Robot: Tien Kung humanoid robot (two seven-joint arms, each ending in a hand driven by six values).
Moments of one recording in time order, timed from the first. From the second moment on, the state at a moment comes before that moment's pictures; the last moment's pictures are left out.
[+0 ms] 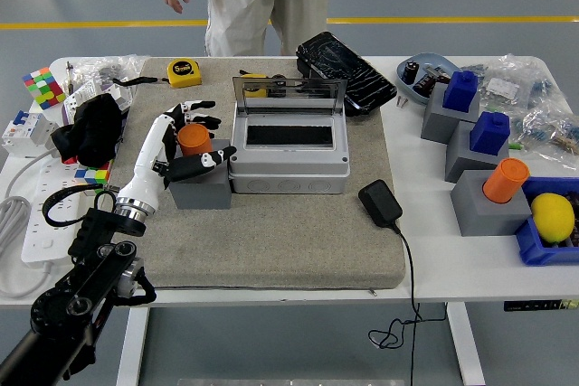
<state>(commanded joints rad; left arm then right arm) -0.28 0.00 -1.23 -1.00 1.33 0.12 -0.44 0.04 -0.06 1.47 0.18 -1.37 0.02 -0.15</state>
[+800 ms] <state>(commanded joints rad) -0.31 0.00 -1.20 -0.96 1.27 0.14 -0.49 0.04 -0.06 1.46 0.18 -1.37 0.02 -0.15</state>
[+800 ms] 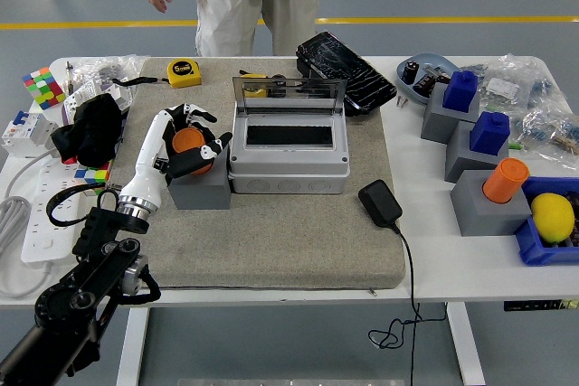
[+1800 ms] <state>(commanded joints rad) -0.34 0.00 -1.18 -1.00 1.27 0.16 -0.52 0.04 -0.06 1.45 0.18 -1.37 0.01 -0.14</state>
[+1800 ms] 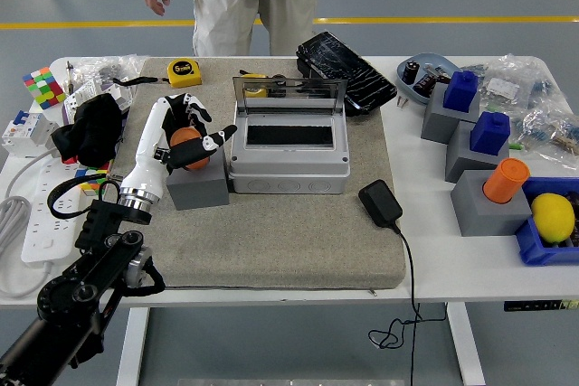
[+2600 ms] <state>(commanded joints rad) -0.61 0.01 -0.85 -1.12 1.78 0.19 0.00 0.04 -0.06 1.46 0.18 -1.37 0.00 -0.14</state>
